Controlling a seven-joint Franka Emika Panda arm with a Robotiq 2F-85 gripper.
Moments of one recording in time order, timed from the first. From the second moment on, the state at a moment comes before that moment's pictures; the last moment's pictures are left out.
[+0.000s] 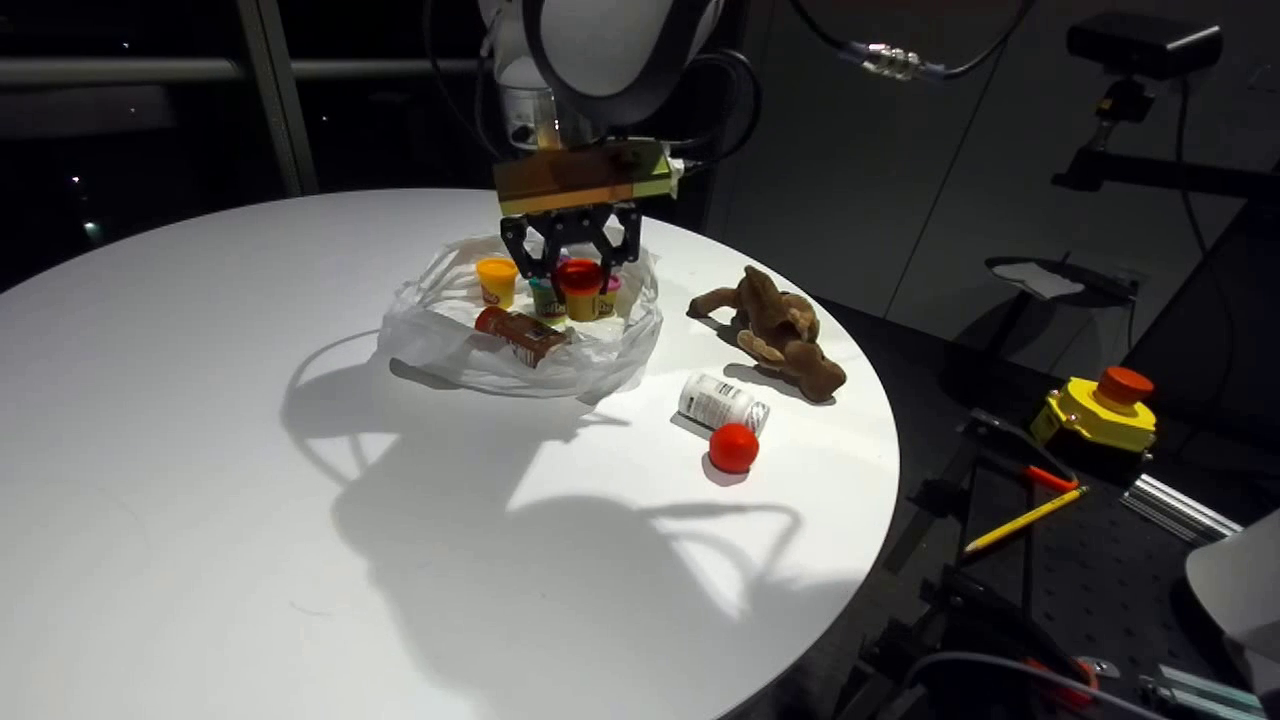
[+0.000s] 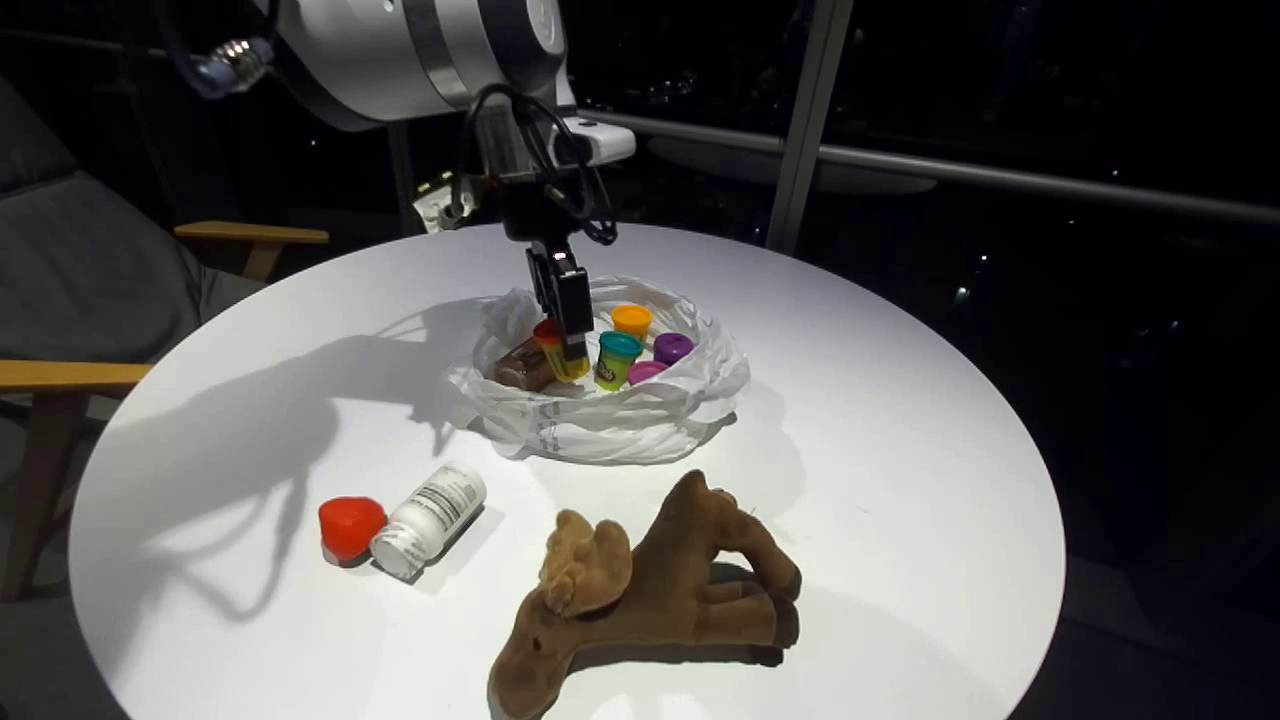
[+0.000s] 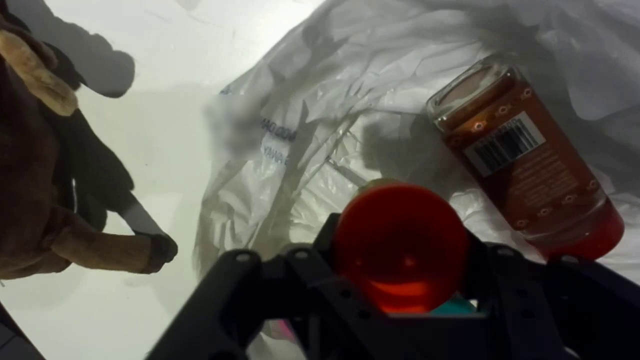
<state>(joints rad) 0.23 0.62 -0.09 -1.81 -0.28 2.35 1.06</state>
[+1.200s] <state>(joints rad) 0.27 0.25 -0.07 -2.26 -0.44 2.38 0.83</state>
